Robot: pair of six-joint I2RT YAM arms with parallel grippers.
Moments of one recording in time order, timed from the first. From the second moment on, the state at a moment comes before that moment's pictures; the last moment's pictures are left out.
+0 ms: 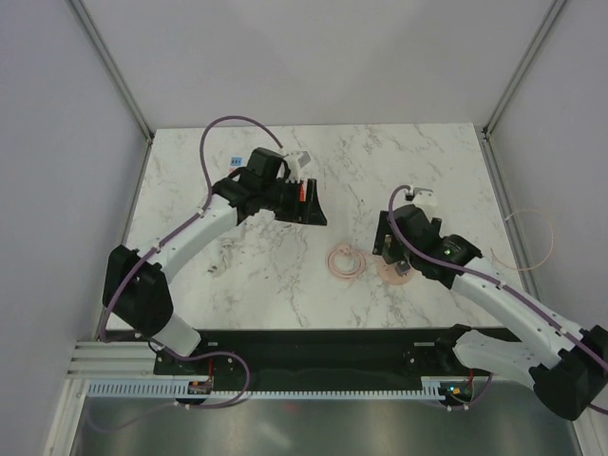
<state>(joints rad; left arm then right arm) -0.53 1.55 1.30 -0.51 0.45 -0.37 0.66 1.08 0.90 -0.68 0.44 0.64</state>
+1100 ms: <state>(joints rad) -0.76 1.91 1.18 -0.20 0.31 -0.59 0.56 1.03 0.77 -0.69 0.36 0.62</state>
